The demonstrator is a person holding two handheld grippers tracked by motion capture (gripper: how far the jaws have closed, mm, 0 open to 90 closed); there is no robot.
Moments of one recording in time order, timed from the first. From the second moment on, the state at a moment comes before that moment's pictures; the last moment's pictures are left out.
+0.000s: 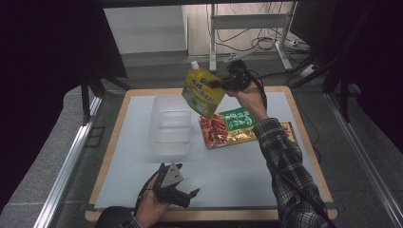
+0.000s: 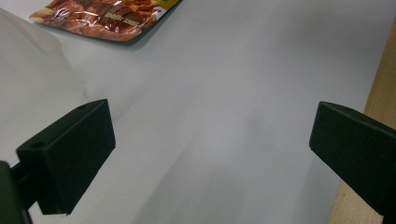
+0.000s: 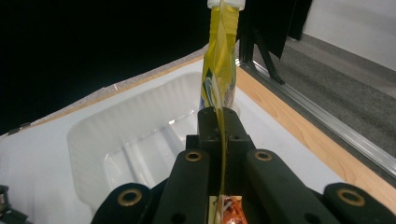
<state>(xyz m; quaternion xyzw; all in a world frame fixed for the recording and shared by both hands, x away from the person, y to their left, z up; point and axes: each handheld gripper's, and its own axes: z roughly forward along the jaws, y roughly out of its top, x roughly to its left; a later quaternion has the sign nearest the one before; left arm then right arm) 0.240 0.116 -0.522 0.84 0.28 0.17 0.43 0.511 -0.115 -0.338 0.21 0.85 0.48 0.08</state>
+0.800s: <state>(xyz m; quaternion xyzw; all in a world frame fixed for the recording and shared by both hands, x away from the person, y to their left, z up) 0.240 0.116 -0.521 0.84 0.28 0.17 0.43 0.537 -0.052 -0.337 0.18 0.86 0.48 0.07</state>
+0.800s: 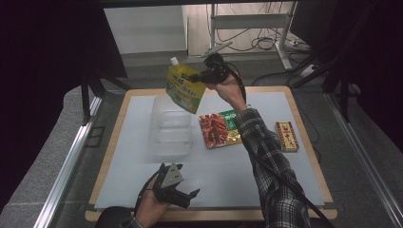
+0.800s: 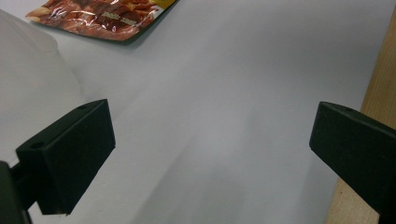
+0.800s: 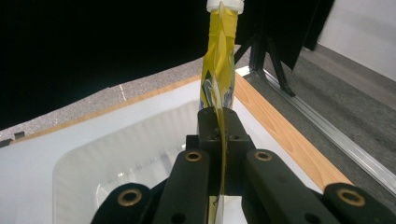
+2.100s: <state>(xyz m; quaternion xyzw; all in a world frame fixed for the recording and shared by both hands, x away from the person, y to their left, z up) 0.239 0.113 -0.523 0.84 0.28 0.17 0.42 0.551 0.008 -0.384 0.20 0.88 0.42 0.06</state>
